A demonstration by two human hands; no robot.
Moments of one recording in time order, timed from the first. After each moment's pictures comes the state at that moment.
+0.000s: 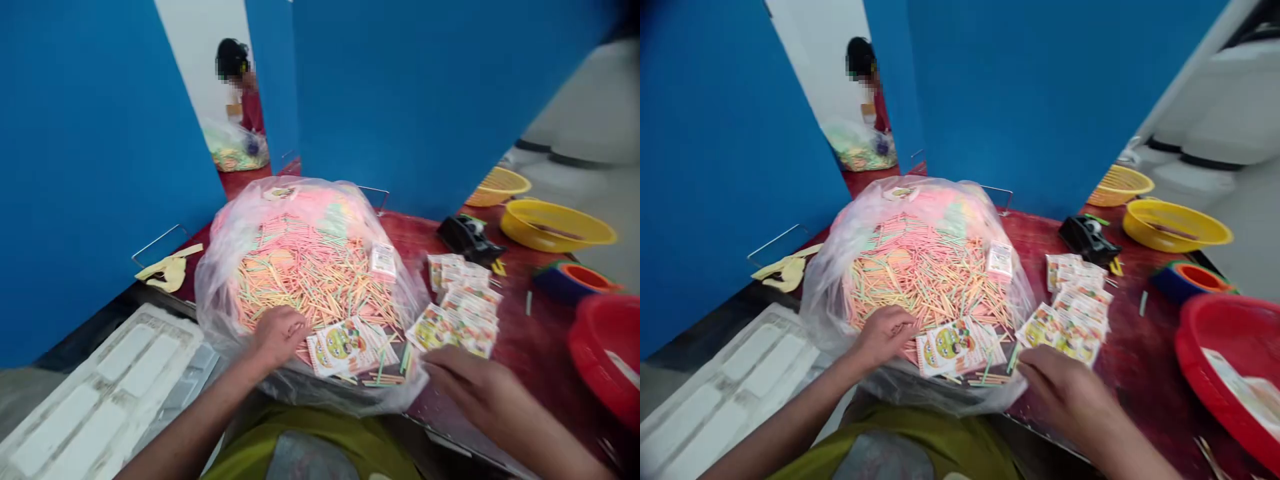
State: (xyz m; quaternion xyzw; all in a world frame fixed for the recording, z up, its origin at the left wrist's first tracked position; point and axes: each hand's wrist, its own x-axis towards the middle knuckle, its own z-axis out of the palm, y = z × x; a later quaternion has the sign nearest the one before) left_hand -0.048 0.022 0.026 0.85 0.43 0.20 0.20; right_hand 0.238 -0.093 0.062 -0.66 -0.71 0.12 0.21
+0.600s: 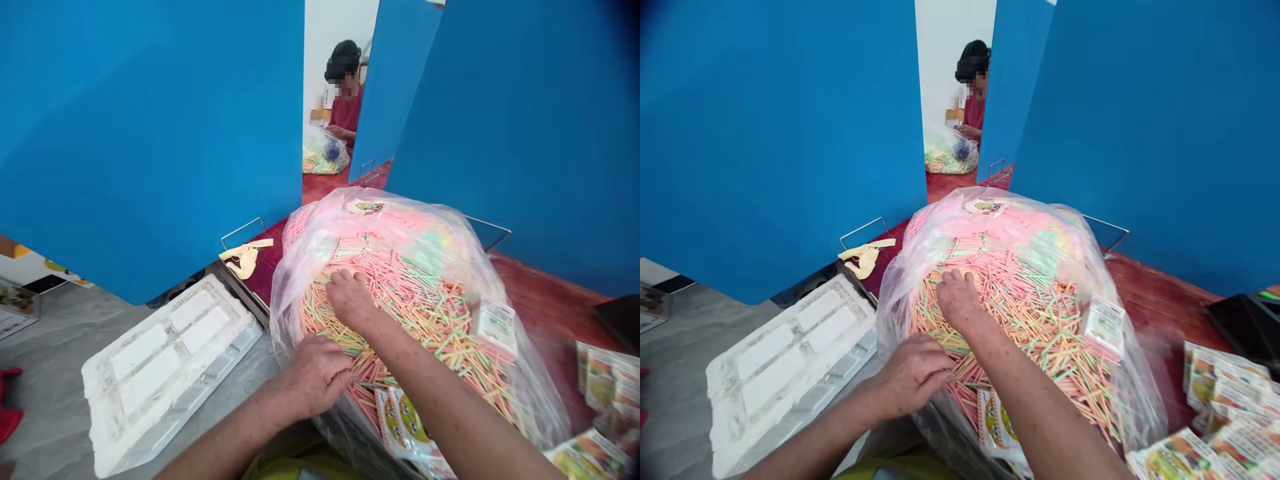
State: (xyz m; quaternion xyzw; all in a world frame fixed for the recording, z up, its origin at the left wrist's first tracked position) left_hand -0.107 0.021 0.043 0.87 0.41 0.21 0.19; right_hand 0.008 0.125 0.050 -0.45 -0.89 -0.07 0.00
